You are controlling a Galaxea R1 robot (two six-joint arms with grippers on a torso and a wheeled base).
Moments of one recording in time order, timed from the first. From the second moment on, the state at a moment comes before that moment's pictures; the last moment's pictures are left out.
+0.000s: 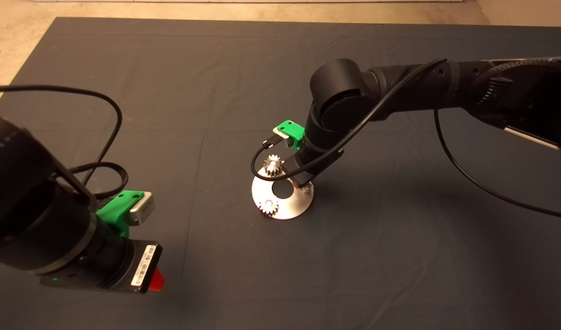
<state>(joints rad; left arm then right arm) -0.55 2.18 -0.42 -0.01 1.53 -1.72 0.38 2.88 -1.22 -0.29 -1.53 1.01</state>
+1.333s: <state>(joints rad) -0.55 2.18 -0.41 -0.01 1.53 -1.72 0.35 2.87 -1.22 -0.29 -1.53 1.01</state>
